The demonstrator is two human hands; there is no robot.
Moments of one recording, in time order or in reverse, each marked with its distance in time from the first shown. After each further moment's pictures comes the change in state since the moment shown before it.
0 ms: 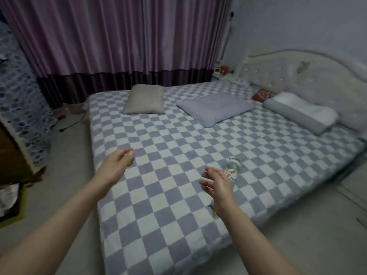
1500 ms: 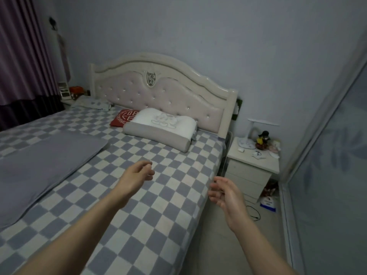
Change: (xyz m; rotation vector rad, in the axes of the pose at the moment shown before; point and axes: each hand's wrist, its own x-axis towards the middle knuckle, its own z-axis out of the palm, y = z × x) left_hand 0.247 0.365 0.791 -0.038 -0.709 0.260; right_hand 0.371 -0.288 -0.619 0.180 0.570 -0.219
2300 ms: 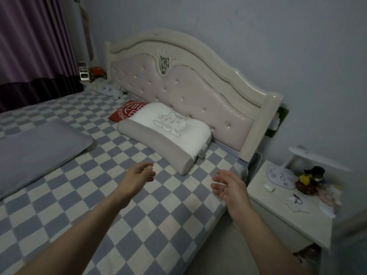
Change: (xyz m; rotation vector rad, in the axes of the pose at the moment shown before) left_hand 0.367 0.017 0.180 0.020 0.204 -0.205; right_hand 0.475 -0.065 -0.042 -0.074 -0.187 0.195
